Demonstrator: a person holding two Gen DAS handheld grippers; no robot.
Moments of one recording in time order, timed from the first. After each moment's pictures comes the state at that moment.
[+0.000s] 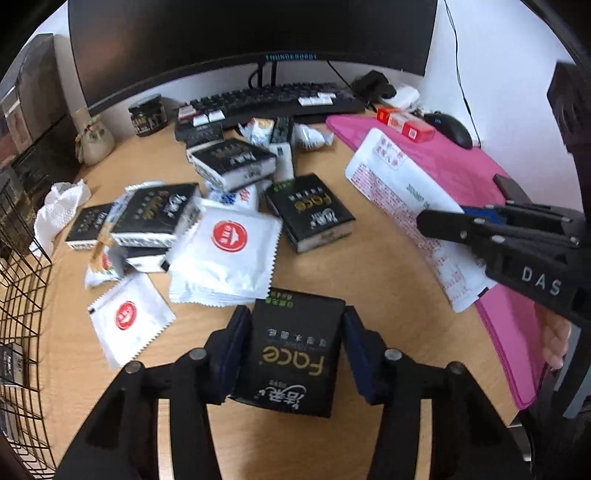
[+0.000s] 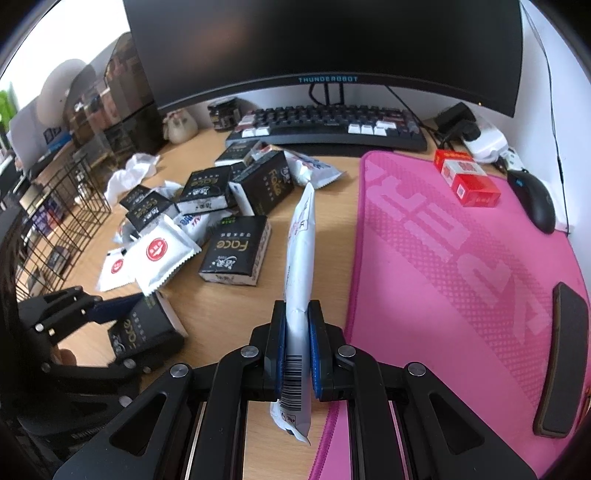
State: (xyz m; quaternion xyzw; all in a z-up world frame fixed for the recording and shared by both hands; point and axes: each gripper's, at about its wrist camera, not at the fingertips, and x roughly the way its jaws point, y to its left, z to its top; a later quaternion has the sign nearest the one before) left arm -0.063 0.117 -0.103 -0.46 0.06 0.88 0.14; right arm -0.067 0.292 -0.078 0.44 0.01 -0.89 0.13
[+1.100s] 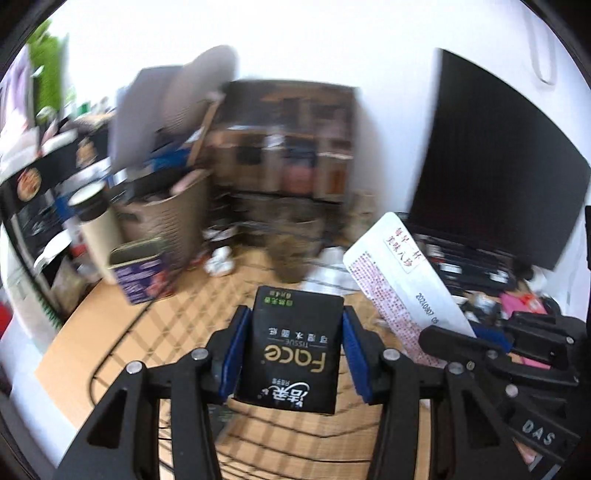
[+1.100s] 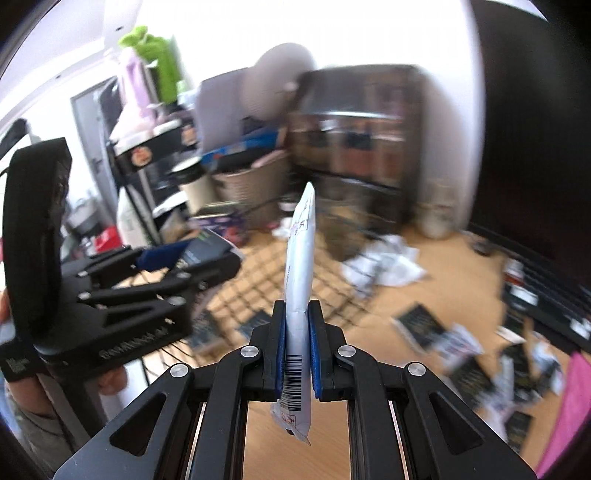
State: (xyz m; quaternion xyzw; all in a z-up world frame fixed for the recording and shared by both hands) left arm 0.001 -0.185 0.019 -0.32 -0.09 0.93 -0.14; right arm -0.046 -0.030 0.035 0.33 0.08 -0.84 0.42
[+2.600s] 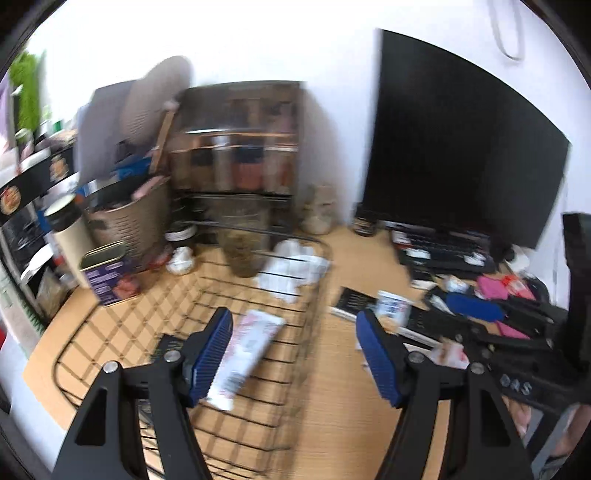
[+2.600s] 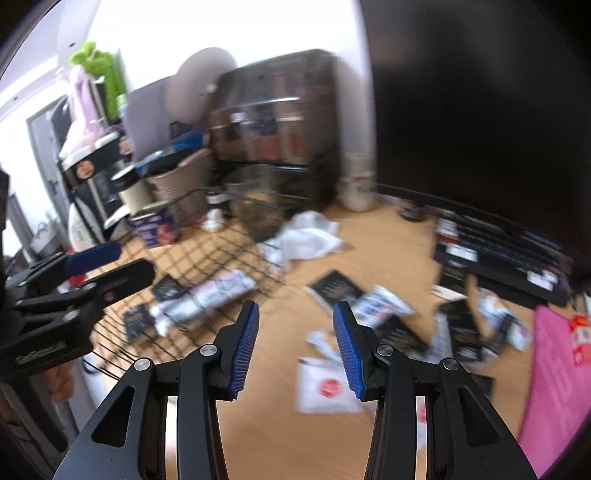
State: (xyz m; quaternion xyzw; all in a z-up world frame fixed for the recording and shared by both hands) left arm -0.004 -0.089 0.021 -0.31 -0.05 0.95 -0.07; right arm -0.078 0.091 0.011 0.34 0.05 -0.89 0.30
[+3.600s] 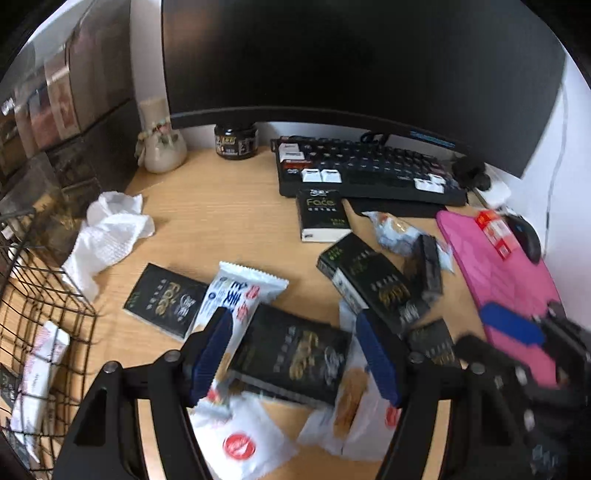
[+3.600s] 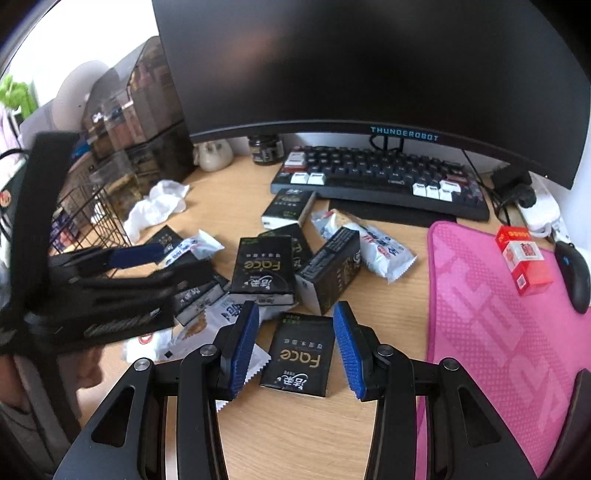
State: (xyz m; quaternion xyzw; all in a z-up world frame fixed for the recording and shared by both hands) left arm -0.174 0.038 -0.081 -0.45 -0.04 0.89 0.04; right arm -0.132 0.230 -0.052 0.40 0.02 -0.90 0.18
